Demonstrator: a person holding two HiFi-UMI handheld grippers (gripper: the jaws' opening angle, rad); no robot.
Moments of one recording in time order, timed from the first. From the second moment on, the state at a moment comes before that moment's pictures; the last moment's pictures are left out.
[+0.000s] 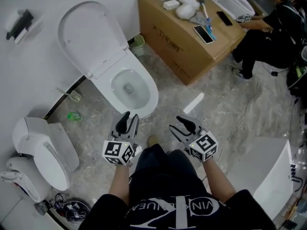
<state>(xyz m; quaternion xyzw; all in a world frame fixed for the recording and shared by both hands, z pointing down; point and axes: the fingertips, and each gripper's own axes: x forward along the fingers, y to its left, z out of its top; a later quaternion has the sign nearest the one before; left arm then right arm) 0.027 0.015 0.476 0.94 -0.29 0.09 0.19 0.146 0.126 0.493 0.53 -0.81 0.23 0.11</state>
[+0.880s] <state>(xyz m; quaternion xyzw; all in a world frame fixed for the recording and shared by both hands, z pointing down) -0.027 0.006 0.662 0.82 -0.42 0.16 0.36 0.148 0.044 0.697 0.35 -0.82 0.35 0.28</state>
